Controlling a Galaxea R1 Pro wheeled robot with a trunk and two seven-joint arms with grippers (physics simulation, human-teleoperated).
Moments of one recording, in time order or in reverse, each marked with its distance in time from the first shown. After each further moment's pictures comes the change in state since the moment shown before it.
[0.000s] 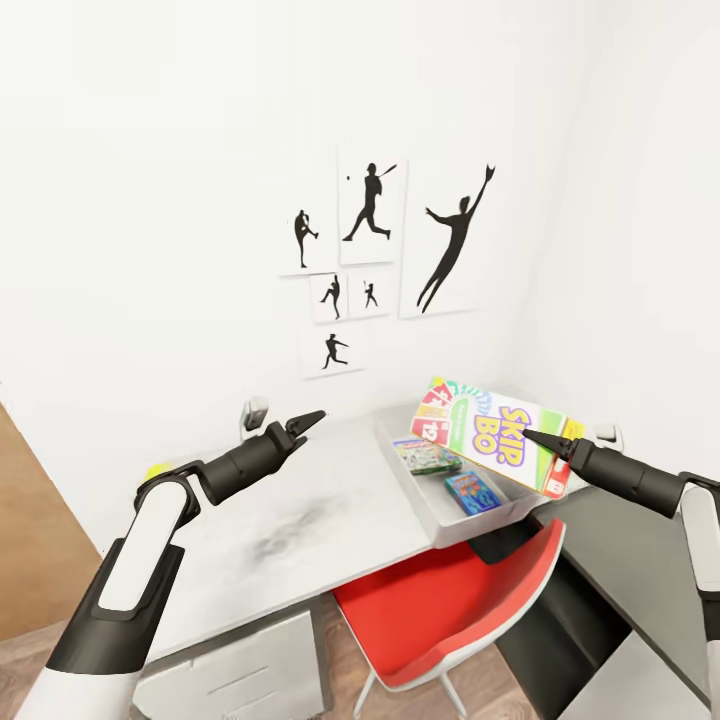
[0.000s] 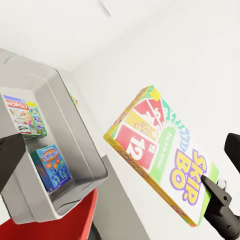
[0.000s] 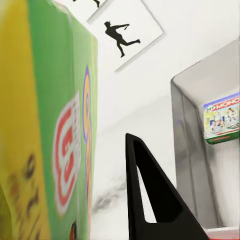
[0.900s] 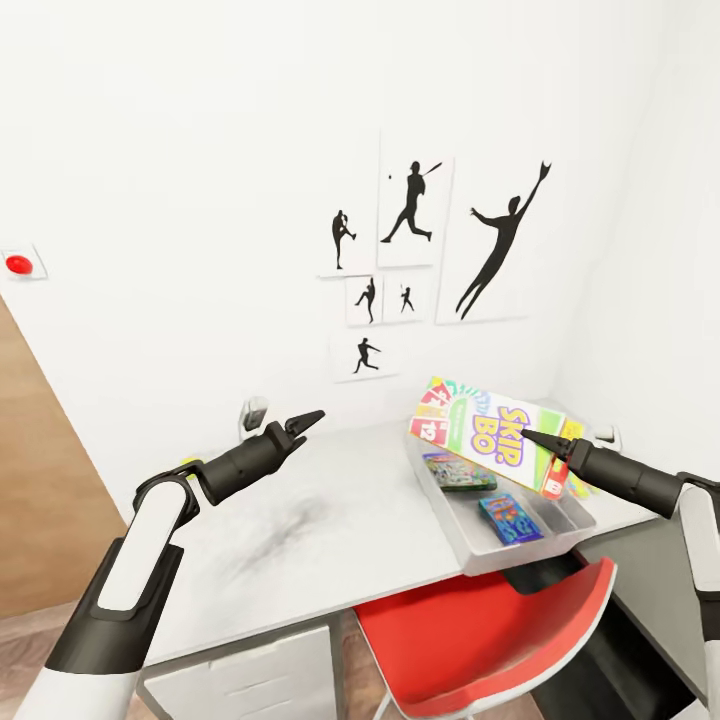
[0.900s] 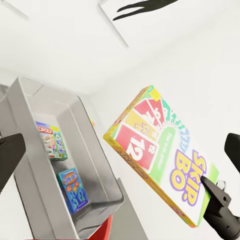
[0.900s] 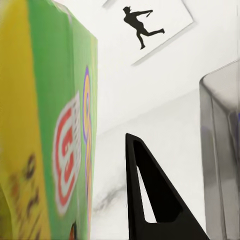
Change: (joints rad) left arm 0.000 0.002 0.001 -0.001 0.006 0.000 0.003; right arm 0.000 0.006 0.000 -0.001 -0.003 0.002 -0.001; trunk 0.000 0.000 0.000
